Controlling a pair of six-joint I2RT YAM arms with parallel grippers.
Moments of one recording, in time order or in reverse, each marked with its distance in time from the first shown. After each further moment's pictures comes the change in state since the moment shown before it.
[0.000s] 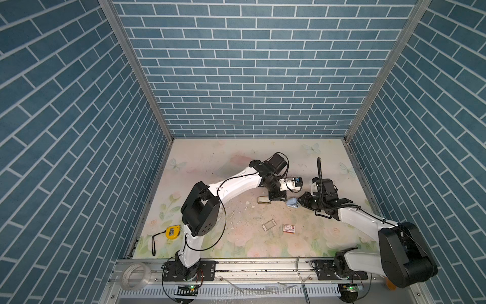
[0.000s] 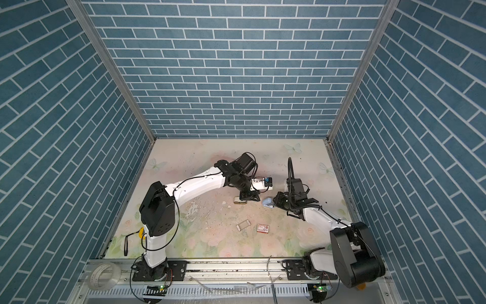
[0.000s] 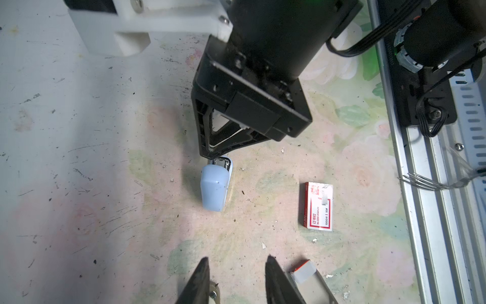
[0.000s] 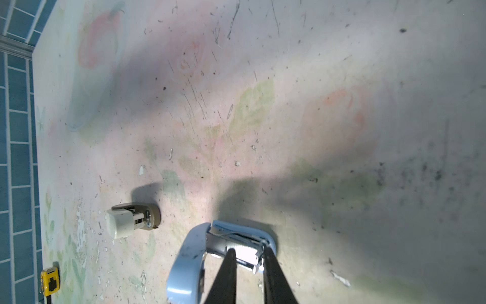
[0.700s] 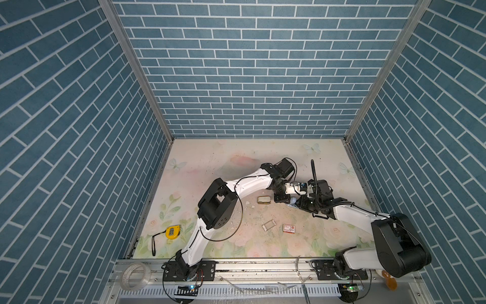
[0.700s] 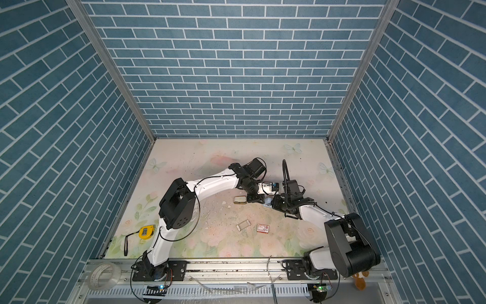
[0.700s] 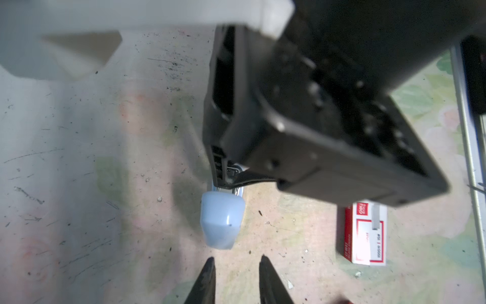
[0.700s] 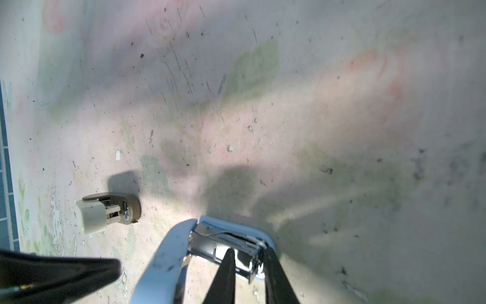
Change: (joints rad) left arm -0.030 0.171 0.085 0.013 -0.041 0.011; right arm 0.041 0.089 0.004 0.027 0.010 -0.027
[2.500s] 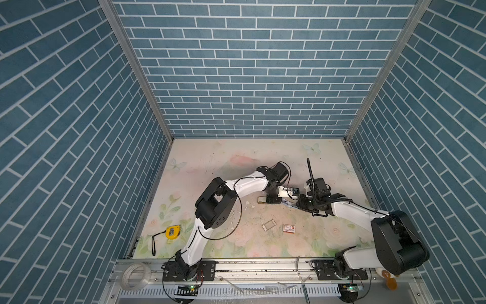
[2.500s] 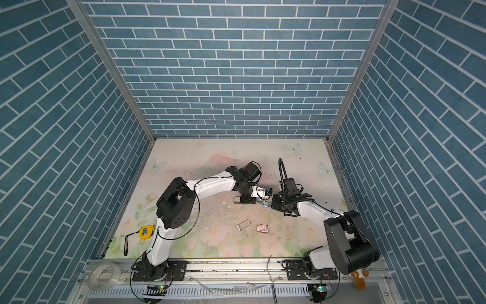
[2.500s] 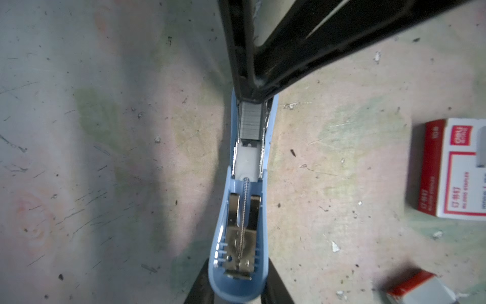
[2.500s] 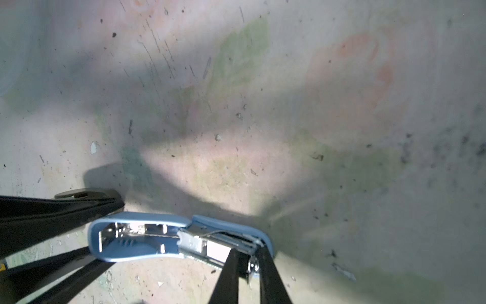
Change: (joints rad) left arm 0.027 -0.001 -0.117 0.064 -0.146 0.119; right arm 0.031 0.035 0.072 -0.140 0.058 -0.012
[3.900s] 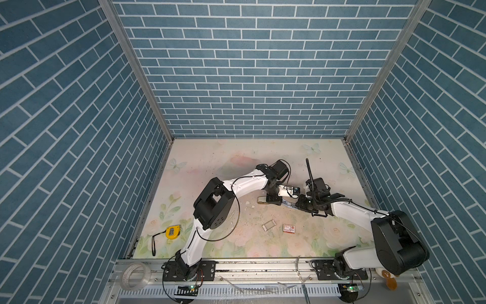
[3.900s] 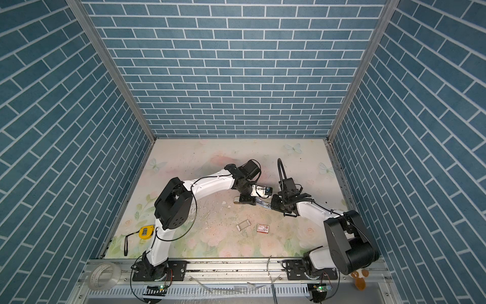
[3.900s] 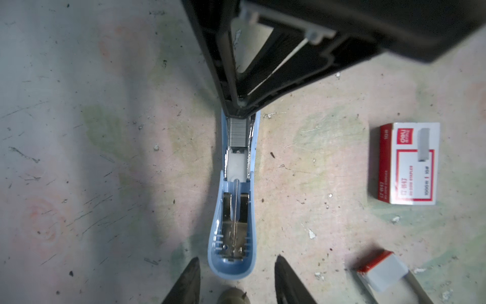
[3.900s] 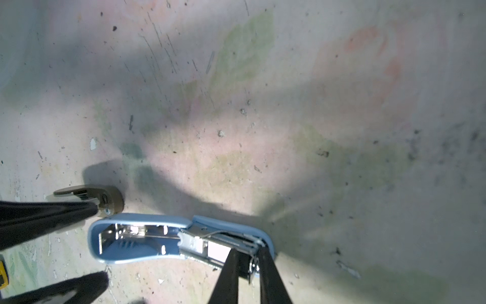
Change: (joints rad) left arm 0.000 -0.018 0.030 -0.061 0.036 0.040; right arm 0.013 0.001 0.005 -0.011 0.006 0.000
